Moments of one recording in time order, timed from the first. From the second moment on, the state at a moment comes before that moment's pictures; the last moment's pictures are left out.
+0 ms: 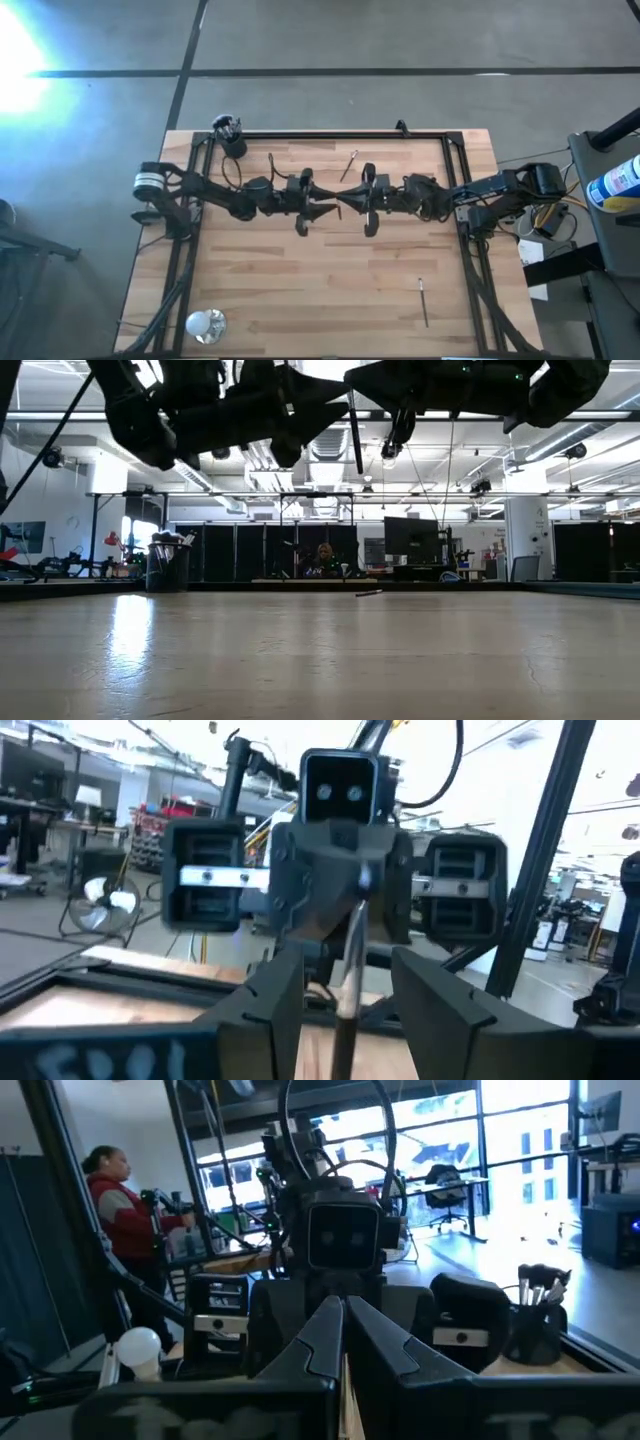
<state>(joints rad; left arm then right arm) 0.08 1.67 0.68 1.28 0.12 -0.24 -0.03 1.42 0.61 0.96 0.01 0.20</state>
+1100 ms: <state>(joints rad) 0.25 1.45 0.58 1.04 0.04 -0.15 -0.03 1.35 0.58 0.97 0.00 0.13</state>
